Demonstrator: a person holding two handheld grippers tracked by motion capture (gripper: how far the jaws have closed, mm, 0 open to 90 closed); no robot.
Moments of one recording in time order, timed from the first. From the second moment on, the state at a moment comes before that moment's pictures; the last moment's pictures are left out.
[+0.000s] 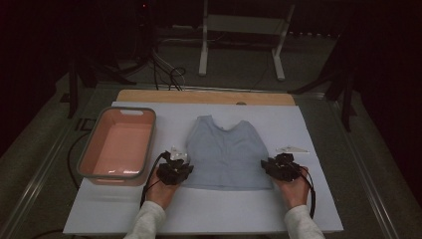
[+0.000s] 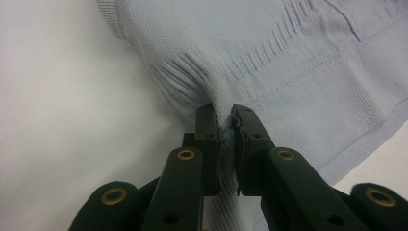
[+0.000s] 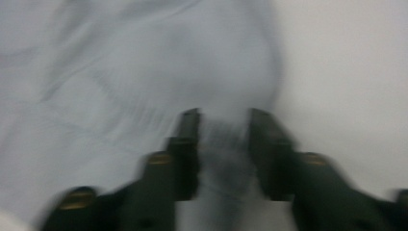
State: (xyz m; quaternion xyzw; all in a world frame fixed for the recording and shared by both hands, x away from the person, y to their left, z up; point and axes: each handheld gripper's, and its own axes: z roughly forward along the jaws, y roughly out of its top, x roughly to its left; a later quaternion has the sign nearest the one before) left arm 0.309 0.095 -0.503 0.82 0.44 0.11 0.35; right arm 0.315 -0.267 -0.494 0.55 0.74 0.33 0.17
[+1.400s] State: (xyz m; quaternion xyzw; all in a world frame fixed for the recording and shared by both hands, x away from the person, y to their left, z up) left arm 0.257 0.117 -0.515 0.82 0.45 0.06 0.35; right arm 0.266 -0.278 -0.503 0.53 0.79 0.29 0.12
